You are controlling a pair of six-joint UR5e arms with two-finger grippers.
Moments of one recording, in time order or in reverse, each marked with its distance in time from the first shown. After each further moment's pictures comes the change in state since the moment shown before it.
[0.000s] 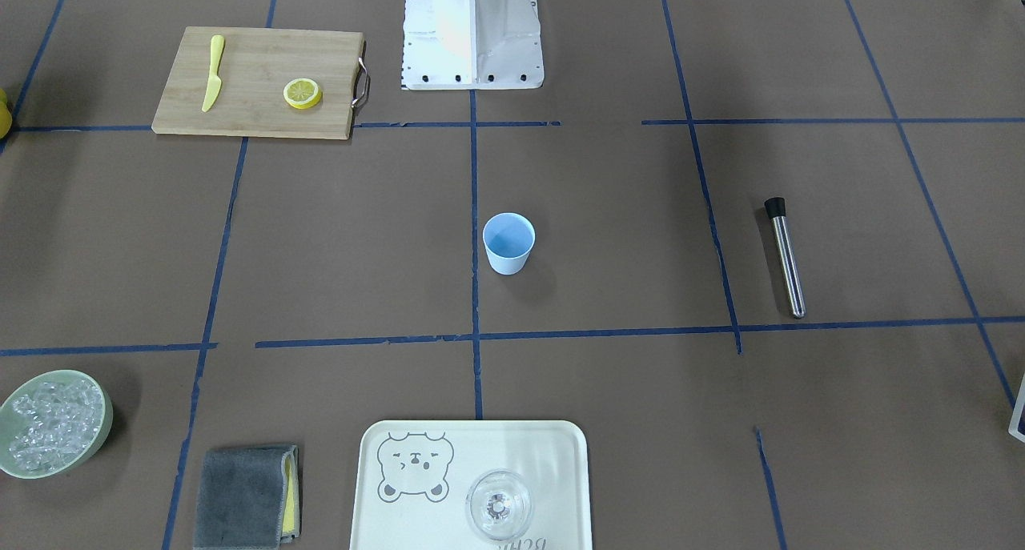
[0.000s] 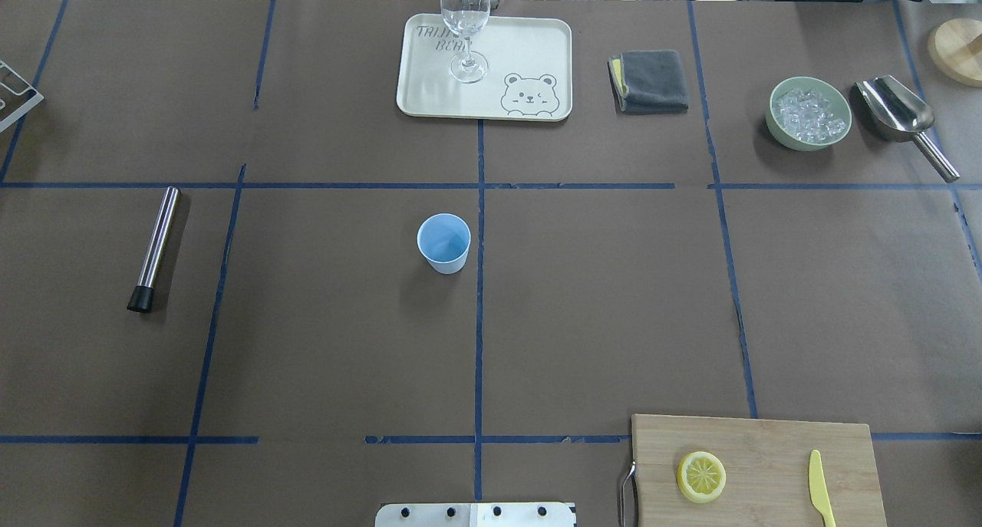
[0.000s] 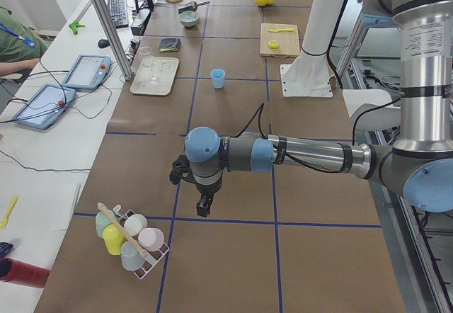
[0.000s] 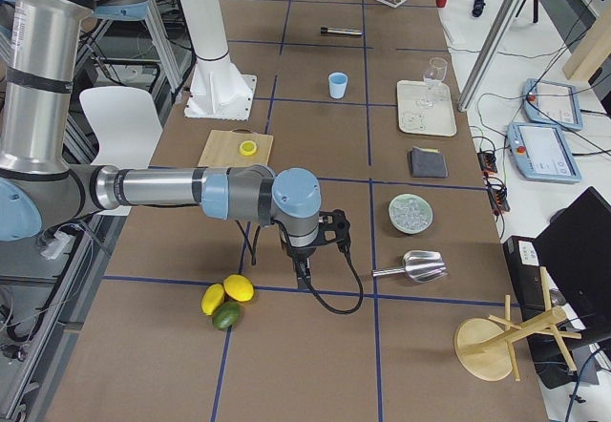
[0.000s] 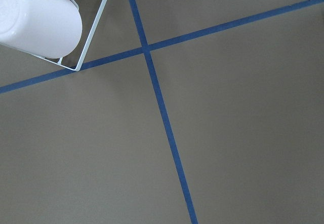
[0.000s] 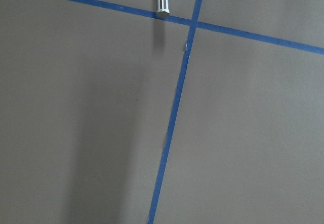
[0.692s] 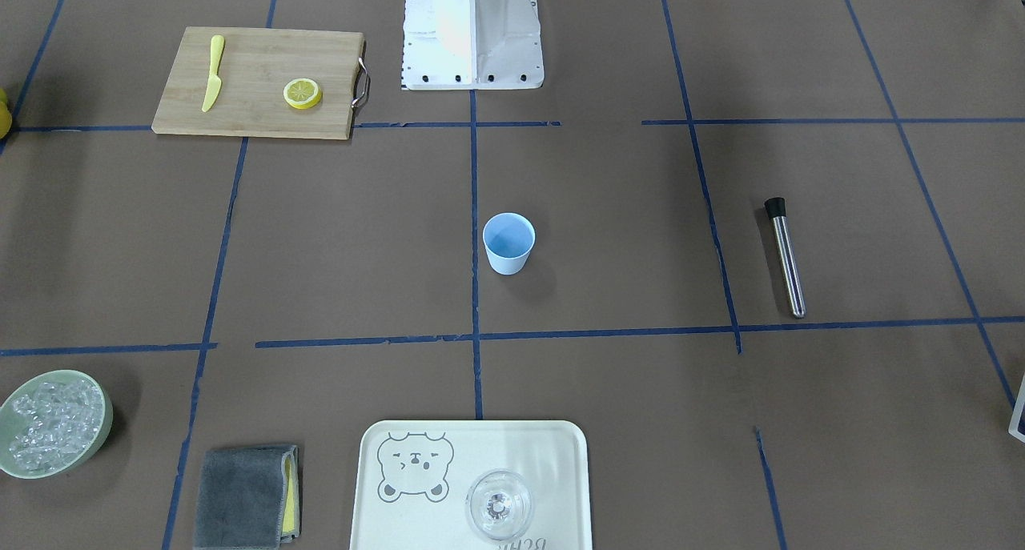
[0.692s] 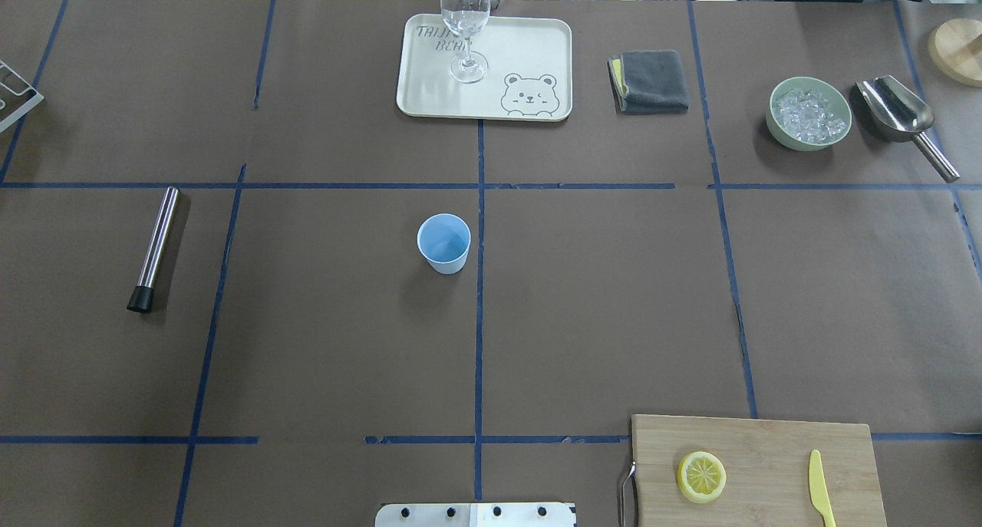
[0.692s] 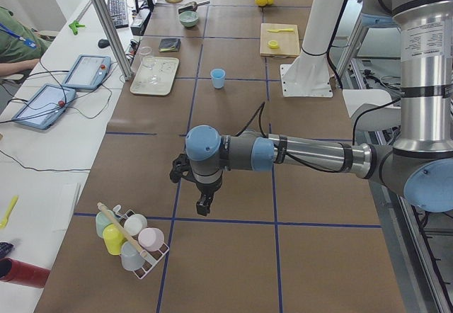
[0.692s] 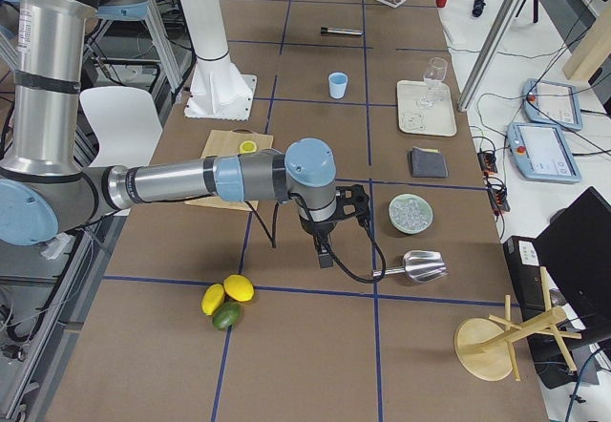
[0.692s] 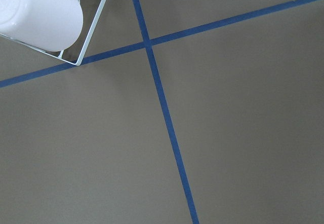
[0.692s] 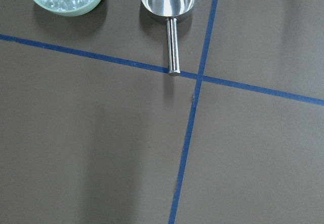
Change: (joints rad) left arm 0.000 -0.002 -0.013 -0.002 -0.002 -0.001; right arm -0.015 0.062 0.016 0.079 0.000 0.125
